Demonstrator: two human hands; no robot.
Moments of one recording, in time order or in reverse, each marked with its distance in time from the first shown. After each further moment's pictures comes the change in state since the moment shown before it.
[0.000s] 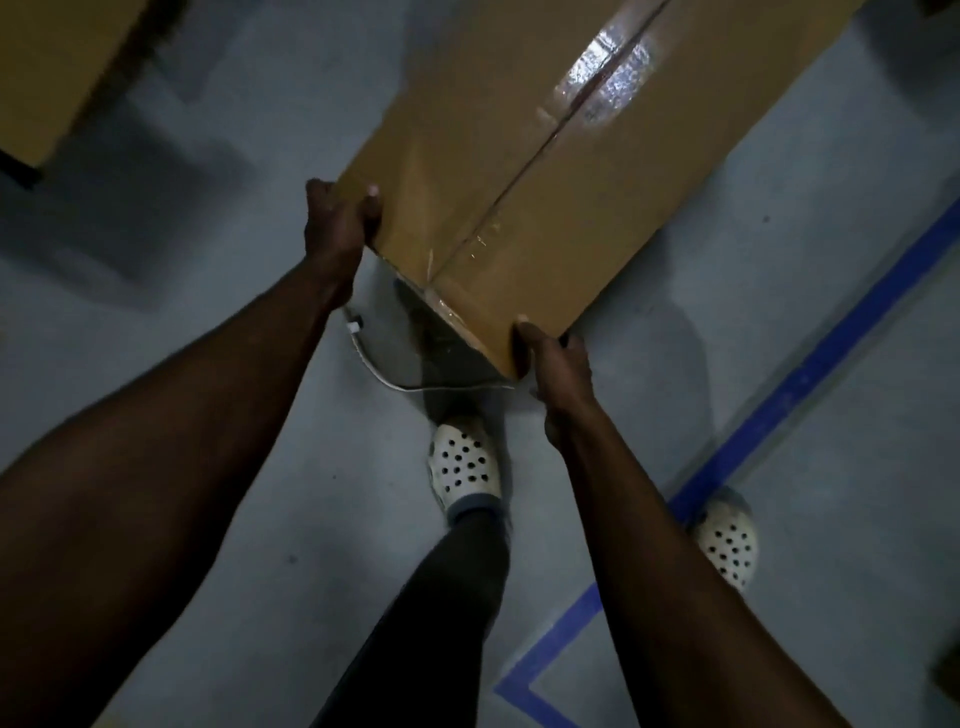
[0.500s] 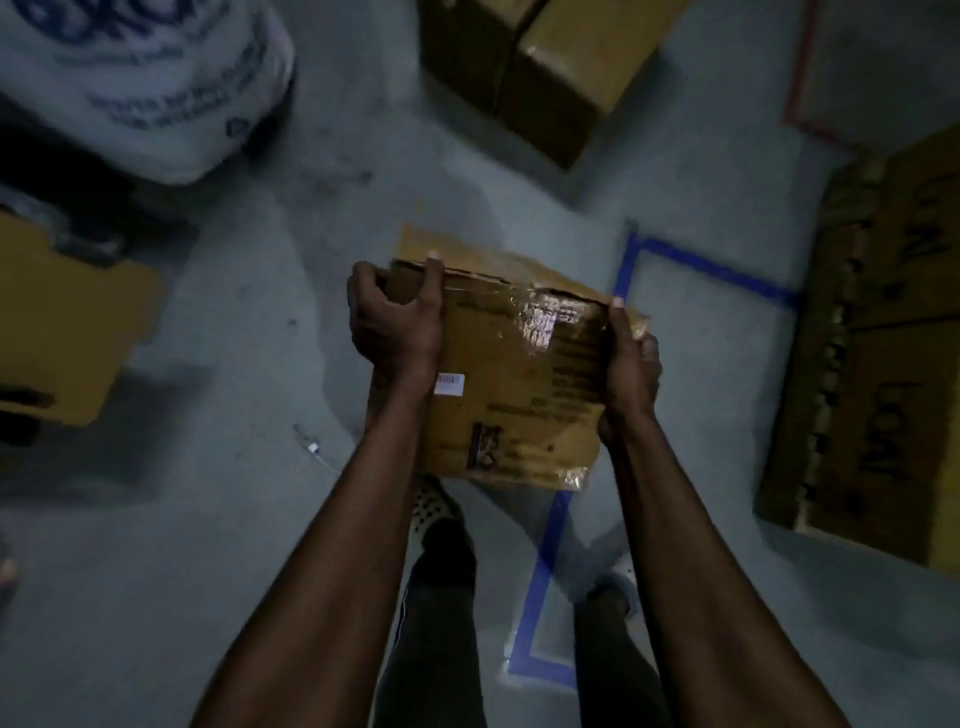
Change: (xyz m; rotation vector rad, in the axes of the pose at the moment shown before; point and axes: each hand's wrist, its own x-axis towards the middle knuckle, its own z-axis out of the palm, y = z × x) left_hand -0.312 0.265 -0.010 -0.023 0.117 0.501; right_hand -0.288 -0.163 -0.186 0.362 0.561 -0.324
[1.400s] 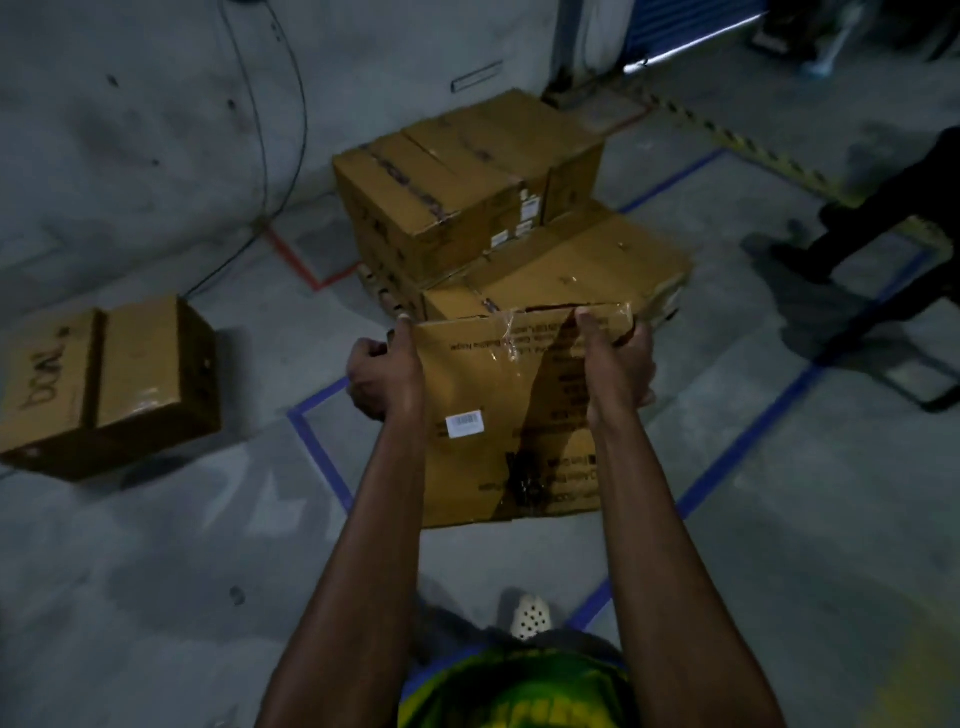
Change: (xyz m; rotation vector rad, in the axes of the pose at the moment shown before) left_hand -0.735 0.312 -0.041 -0.047 -0.719 0.281; right_hand -0.195 0.049 -0.778 0.482 0.868 -0.087
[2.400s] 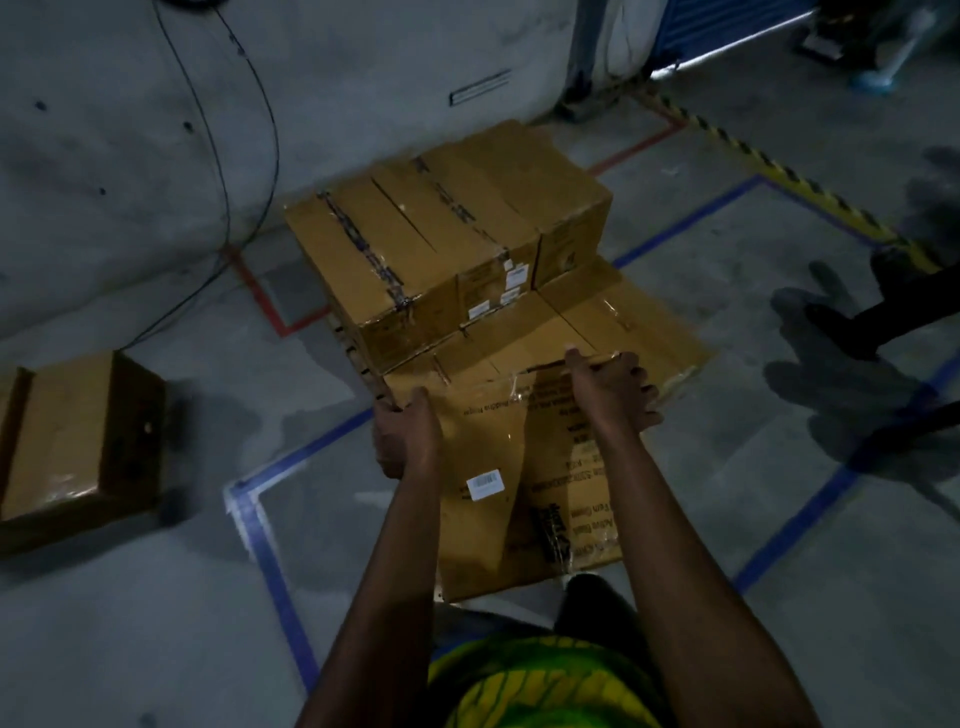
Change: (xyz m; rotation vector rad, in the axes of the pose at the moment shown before) left_hand 0.113 0.098 0.365 0.240 -0.053 -0.247; right_hand 0.394 -0.094 0.149 -0.638 -0.152 0.050
